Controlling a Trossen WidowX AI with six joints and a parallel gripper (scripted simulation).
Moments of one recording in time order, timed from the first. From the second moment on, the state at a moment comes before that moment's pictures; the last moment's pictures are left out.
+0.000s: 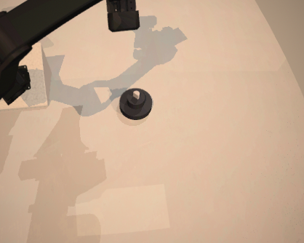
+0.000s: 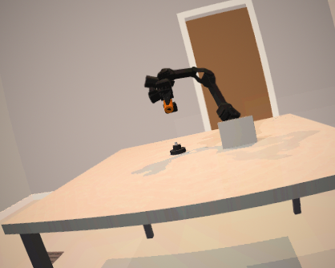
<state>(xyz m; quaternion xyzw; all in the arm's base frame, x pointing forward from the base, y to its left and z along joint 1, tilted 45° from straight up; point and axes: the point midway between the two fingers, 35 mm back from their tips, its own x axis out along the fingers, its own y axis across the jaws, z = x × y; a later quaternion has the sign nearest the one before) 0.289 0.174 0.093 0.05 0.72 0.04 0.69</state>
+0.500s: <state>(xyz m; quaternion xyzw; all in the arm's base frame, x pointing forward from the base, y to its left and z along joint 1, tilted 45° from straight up) 0.289 0.173 0.097 0.09 0.72 0.08 0.68</state>
